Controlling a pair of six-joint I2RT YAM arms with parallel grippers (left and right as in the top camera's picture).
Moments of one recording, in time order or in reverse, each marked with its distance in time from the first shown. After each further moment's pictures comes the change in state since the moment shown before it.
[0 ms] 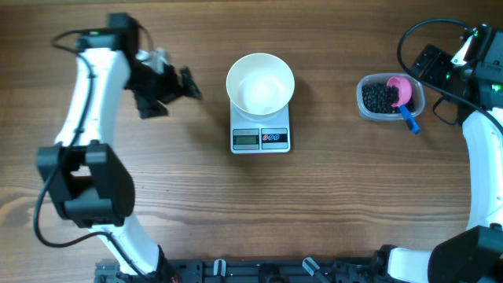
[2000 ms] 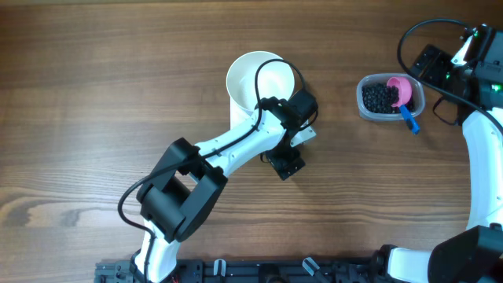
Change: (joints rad) left arm -0.793 0.116 -0.221 0.399 -0.396 0.401; right arm 0.000 0.000 0.000 0.000 0.000 0.000
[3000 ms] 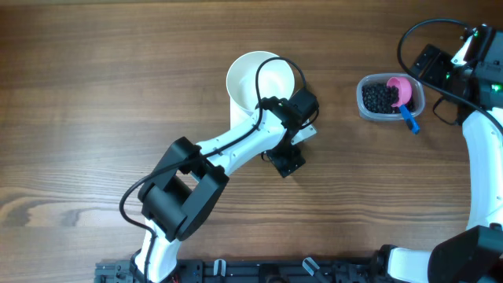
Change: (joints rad) left arm 0.002 0.011 0.006 0.027 -0.026 0.002; right arm 0.000 0.000 0.000 0.000 0.000 0.000
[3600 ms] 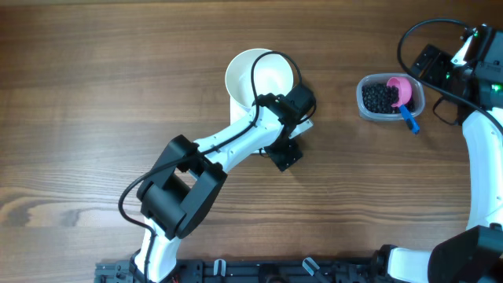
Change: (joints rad) left arm 0.023 0.004 0.007 0.021 -0.050 -0.022; right arm 0.000 0.000 0.000 0.000 0.000 0.000
